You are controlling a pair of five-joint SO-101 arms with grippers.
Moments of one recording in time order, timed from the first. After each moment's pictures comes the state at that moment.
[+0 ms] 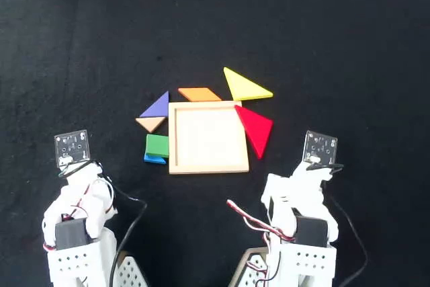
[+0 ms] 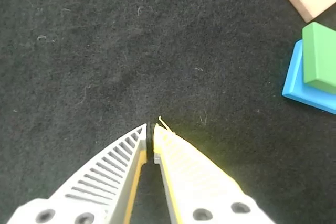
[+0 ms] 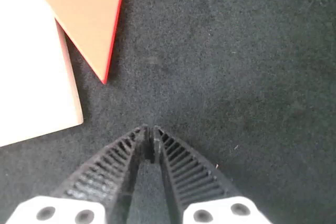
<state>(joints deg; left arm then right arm) -16.5 -103.9 96.2 72.7 0.2 6.4 -103.6 96.7 74.0 -10.5</state>
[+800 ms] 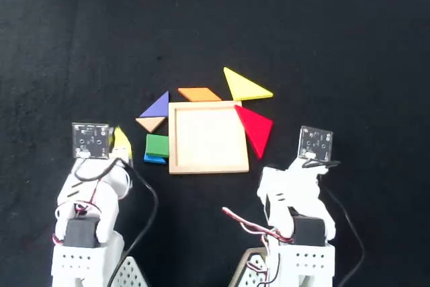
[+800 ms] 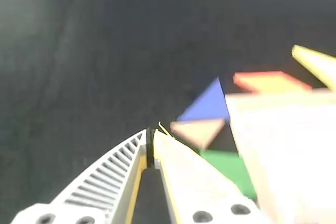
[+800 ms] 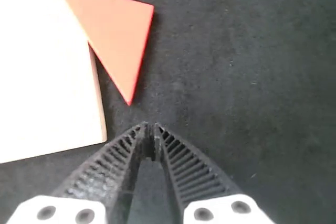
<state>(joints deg) -1.9 -103.9 96.2 45.1 0.0 2.3 -103.6 96.7 67.9 -10.5</state>
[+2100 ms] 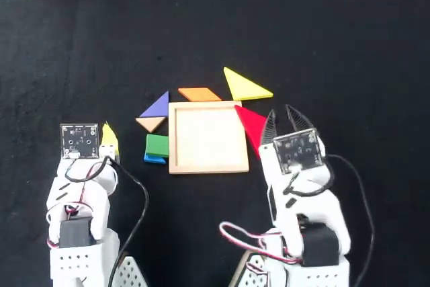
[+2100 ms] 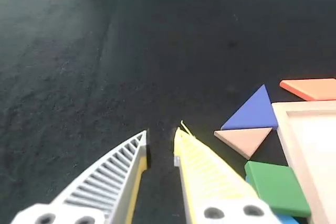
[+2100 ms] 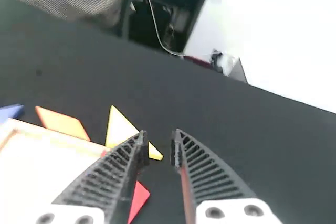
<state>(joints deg) -10.3 -103.9 96.2 42.3 -6.2 -3.6 -98.9 75.2 50.3 18.2</state>
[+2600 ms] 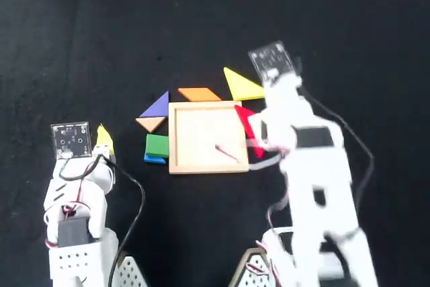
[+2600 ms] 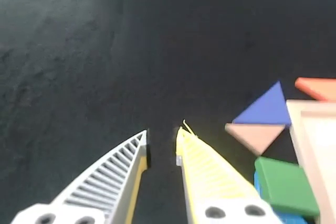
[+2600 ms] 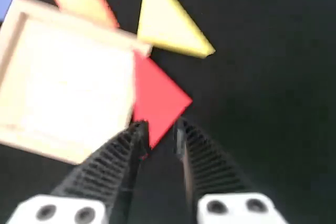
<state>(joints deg) -12.9 -101.9 96.3 42.5 -3.6 -6.0 -32.6 40.9 61.8 17.5</state>
